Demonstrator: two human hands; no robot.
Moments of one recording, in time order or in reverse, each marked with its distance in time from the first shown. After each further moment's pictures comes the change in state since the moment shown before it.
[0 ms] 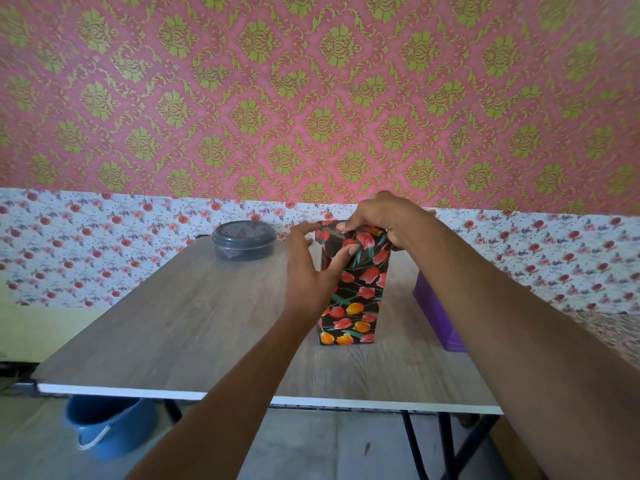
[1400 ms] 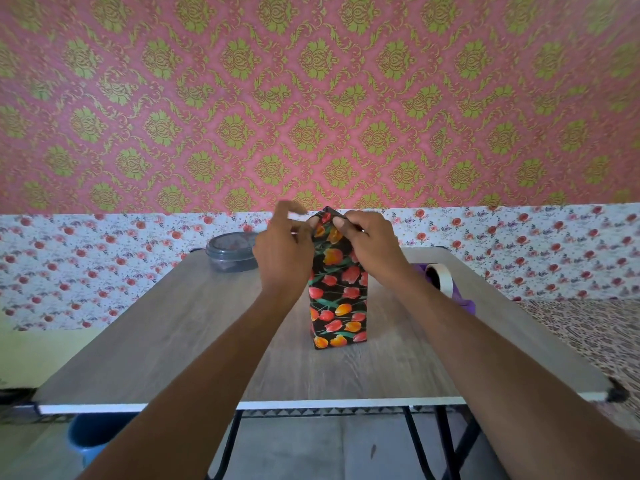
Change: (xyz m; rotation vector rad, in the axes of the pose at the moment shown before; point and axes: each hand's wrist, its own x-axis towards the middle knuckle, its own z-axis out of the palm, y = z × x) left_hand 0.032 0.053 -0.020 0.354 0.158 0.136; right_hand -0.033 0.054 0.015 -0.055 0.250 -0.702
